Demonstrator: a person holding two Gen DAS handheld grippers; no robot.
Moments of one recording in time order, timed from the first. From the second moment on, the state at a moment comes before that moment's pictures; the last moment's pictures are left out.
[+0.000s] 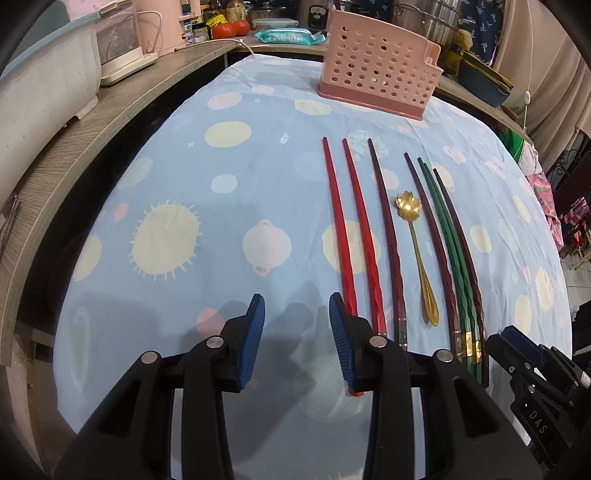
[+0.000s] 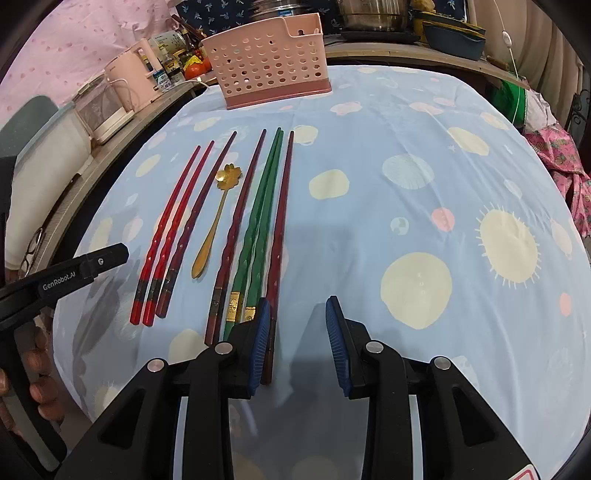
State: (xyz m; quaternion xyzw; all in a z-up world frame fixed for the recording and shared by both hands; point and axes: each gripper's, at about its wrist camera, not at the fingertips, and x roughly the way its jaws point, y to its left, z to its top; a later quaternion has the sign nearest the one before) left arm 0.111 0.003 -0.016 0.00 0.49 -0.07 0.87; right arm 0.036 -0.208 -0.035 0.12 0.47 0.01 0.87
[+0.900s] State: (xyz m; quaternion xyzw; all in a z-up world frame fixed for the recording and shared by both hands) left arm 0.092 -0.013 -0.028 0.02 0.51 -0.10 0.85; right arm 0.027 -0.206 -0.042 0.11 0.47 0.01 0.87
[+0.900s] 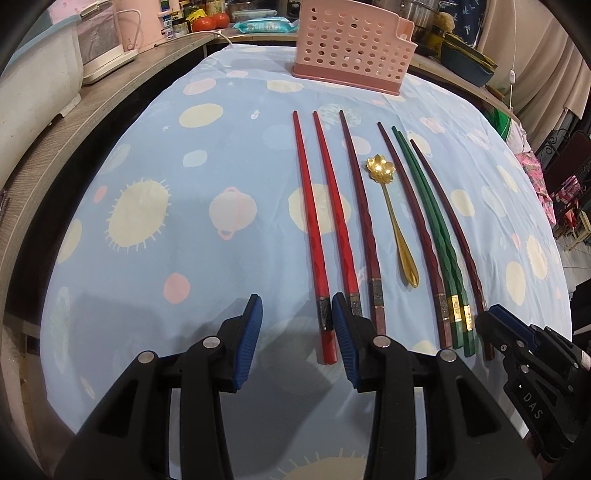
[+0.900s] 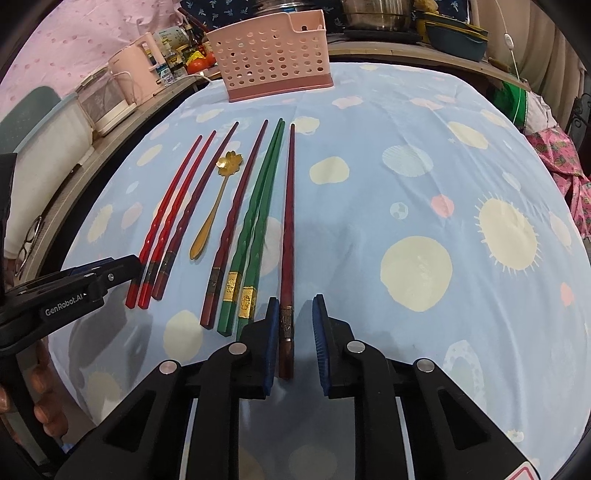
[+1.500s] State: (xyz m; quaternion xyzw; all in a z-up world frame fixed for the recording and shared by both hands) left arm 0.085 -0.015 -0.032 0.03 0.51 -0.10 0.86; right arm 0.025 -0.206 -0.042 0.11 0.47 0.01 0.87
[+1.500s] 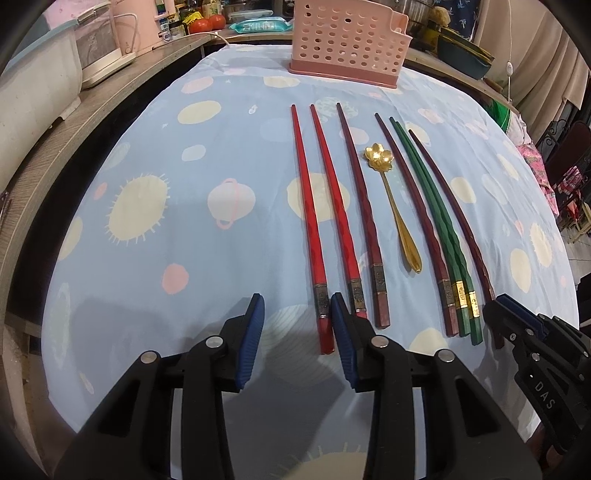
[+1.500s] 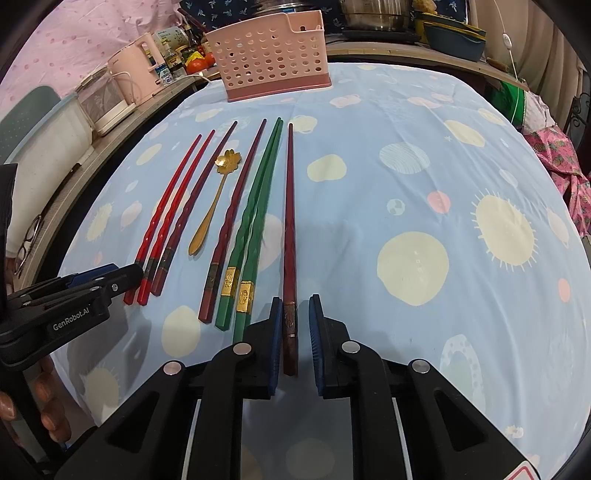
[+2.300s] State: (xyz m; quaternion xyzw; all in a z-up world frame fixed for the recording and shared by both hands) left arm 0.082 -0.002 -0.019 0.00 0.49 -0.10 0.86; right arm 0.018 -0.211 -0.028 0.12 0.46 0.01 0.88
